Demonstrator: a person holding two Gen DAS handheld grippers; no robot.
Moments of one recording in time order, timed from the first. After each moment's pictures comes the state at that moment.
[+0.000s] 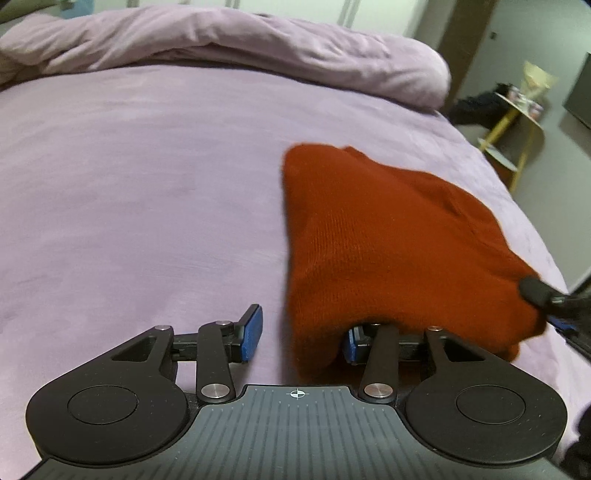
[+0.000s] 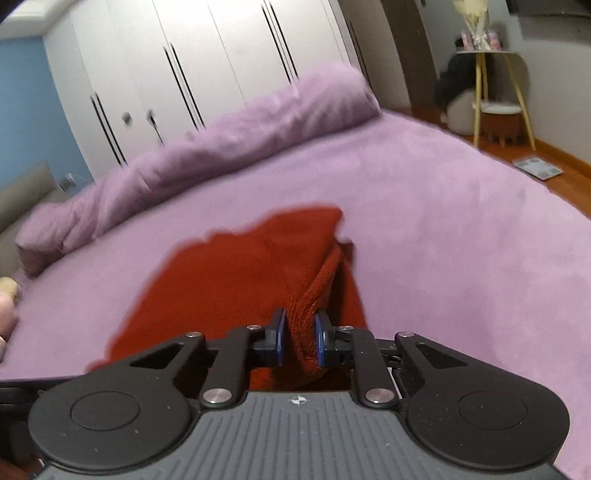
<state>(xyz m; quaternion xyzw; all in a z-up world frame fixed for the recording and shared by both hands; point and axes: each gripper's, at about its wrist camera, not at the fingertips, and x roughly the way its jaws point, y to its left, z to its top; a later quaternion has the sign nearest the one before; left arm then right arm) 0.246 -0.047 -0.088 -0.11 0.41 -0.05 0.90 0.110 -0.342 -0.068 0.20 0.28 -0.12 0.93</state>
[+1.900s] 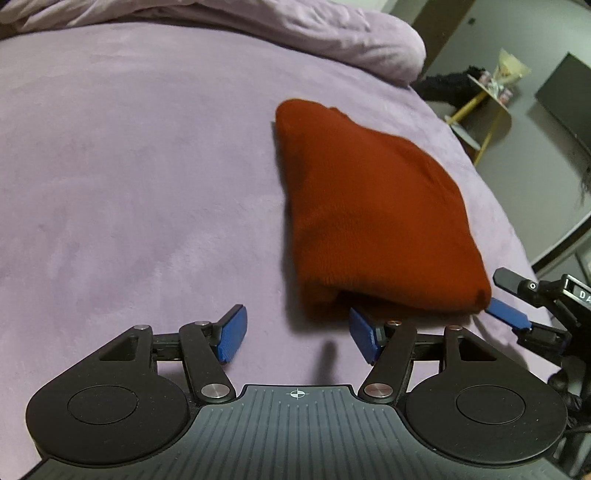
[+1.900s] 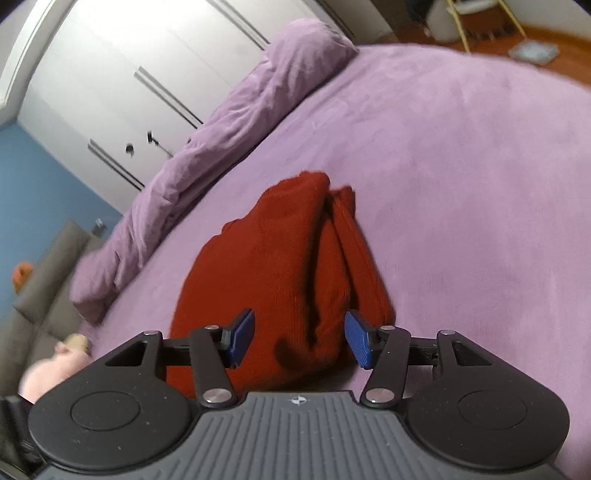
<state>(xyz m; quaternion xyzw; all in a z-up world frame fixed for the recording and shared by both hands) 0.234 -0.025 -0.103 -0.14 0.46 -0.13 0.87 0.079 -0.385 -0.086 0.38 0.31 -0.08 0.87</state>
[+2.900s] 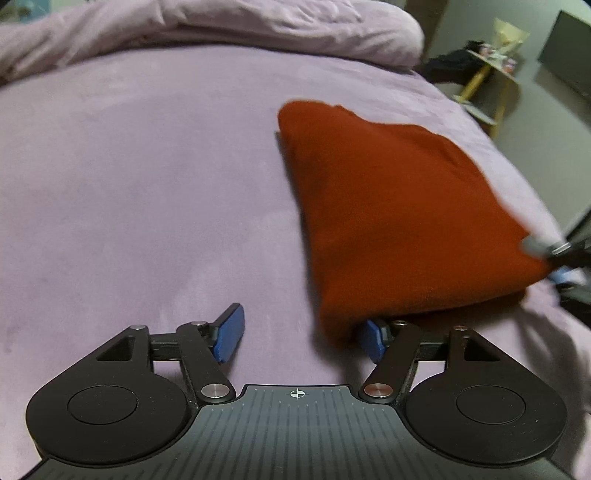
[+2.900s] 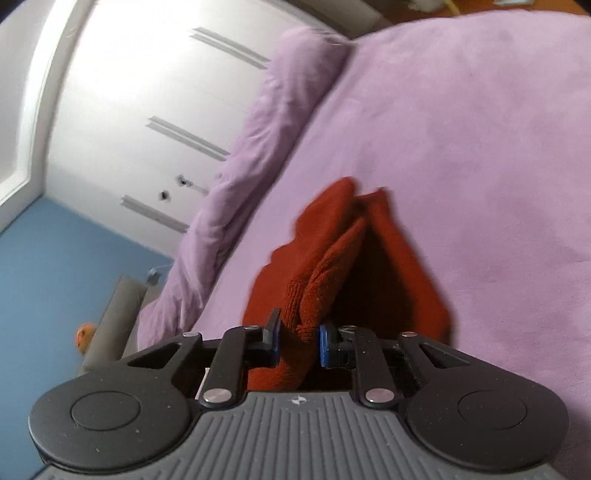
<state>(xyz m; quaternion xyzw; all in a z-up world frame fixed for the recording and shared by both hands) 0.250 -0.027 -0.106 -0.07 0.45 -0.13 0.88 0.087 -0.402 -0.100 0.48 0.26 -0.05 0.83</state>
